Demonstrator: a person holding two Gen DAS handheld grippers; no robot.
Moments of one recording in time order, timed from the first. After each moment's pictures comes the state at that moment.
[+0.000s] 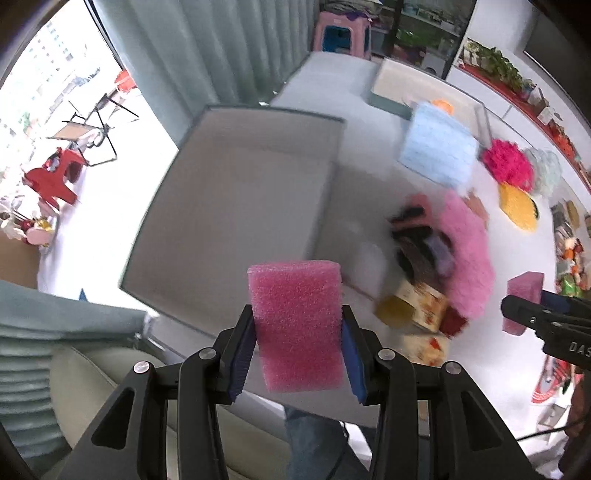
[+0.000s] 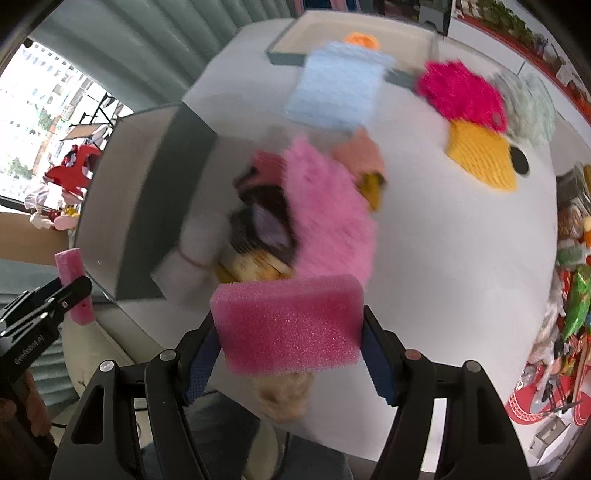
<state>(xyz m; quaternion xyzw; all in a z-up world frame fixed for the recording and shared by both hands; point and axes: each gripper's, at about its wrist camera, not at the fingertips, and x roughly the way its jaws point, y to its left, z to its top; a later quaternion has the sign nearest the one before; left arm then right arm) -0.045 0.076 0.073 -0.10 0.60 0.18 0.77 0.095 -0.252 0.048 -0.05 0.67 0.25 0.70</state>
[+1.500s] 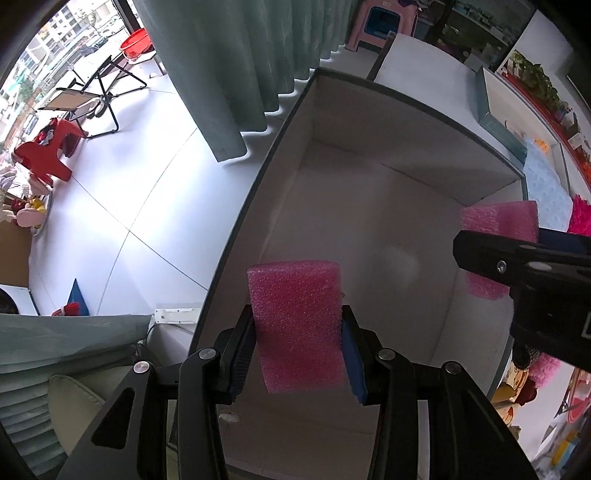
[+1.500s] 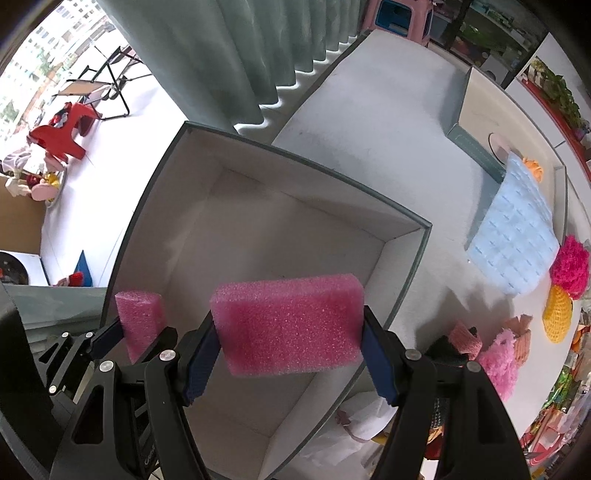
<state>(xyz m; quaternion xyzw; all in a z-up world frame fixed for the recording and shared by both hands) 0.004 0.242 -0.028 -0.15 0.63 0.19 0.74 0.126 0.067 0.007 -0.16 0.66 0.25 0.69</state>
